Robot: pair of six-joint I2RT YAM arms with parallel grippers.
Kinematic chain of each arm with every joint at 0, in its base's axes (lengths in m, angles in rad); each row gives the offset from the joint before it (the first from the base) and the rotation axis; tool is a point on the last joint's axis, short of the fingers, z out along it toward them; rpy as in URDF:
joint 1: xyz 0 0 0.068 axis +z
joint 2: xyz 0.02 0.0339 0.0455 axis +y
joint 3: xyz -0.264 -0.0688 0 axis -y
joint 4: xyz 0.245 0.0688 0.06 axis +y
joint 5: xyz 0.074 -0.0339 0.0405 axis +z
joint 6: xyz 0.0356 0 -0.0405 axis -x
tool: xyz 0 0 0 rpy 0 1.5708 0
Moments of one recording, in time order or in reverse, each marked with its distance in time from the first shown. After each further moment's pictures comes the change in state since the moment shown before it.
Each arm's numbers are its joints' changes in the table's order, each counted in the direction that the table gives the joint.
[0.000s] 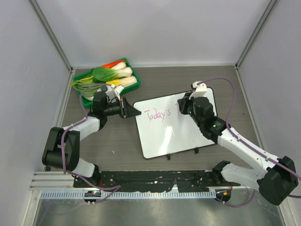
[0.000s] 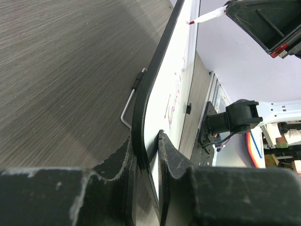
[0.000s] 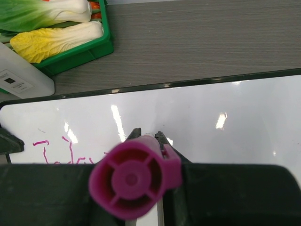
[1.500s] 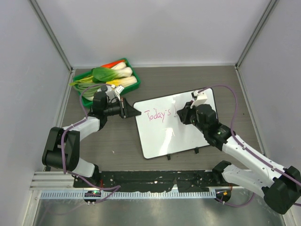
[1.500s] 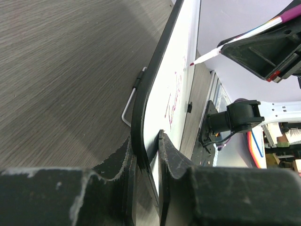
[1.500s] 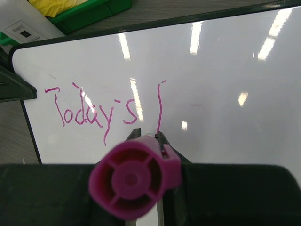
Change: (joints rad) left arm 0.000 0.000 0.000 0.010 0.000 -0.011; right arm 0.008 -0.125 -0.097 0.126 0.143 -0.061
